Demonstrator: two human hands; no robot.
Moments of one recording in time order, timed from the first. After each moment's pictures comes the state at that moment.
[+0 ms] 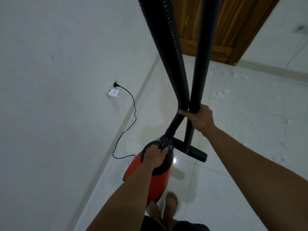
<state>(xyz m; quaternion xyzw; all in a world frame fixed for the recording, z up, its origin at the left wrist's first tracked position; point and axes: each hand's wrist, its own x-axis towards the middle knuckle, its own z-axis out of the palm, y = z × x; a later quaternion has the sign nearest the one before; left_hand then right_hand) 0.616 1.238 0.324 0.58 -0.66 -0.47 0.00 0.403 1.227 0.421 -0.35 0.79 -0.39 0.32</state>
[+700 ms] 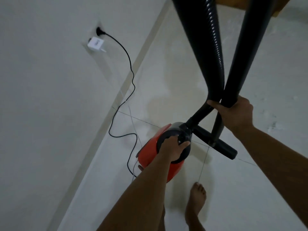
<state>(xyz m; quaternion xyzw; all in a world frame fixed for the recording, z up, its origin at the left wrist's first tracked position) 0.565 1.226 0.076 0.53 -0.67 -0.51 -0.11 0.361 1.229 0.193 -0.30 0.84 -0.36 0.27</state>
